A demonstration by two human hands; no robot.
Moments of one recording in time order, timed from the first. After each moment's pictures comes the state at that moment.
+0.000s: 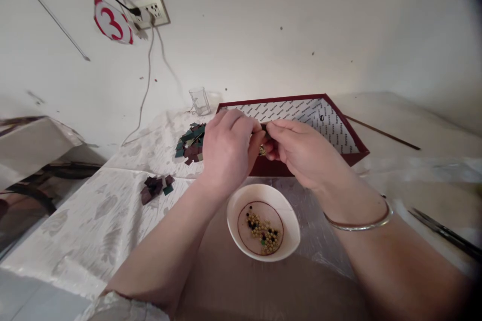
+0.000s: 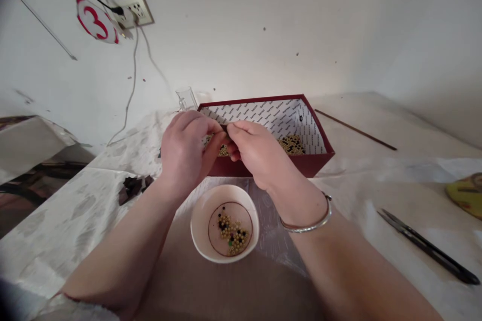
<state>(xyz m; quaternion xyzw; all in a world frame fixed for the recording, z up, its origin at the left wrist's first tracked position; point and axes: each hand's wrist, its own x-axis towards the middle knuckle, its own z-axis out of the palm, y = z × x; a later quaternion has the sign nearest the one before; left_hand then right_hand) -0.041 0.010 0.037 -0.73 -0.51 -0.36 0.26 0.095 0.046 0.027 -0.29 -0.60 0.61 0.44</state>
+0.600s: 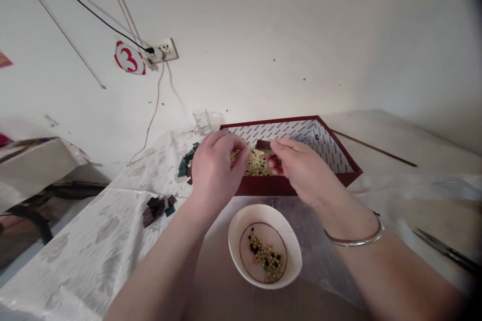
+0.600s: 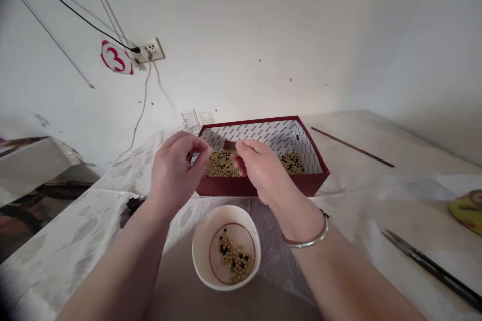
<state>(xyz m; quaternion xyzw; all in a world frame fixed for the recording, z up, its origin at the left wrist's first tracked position) -0.045 -0.004 0.057 -0.70 -0.56 -0.39 0.19 0.099 0.052 0.030 -0.34 -0.54 0.61 0.46</state>
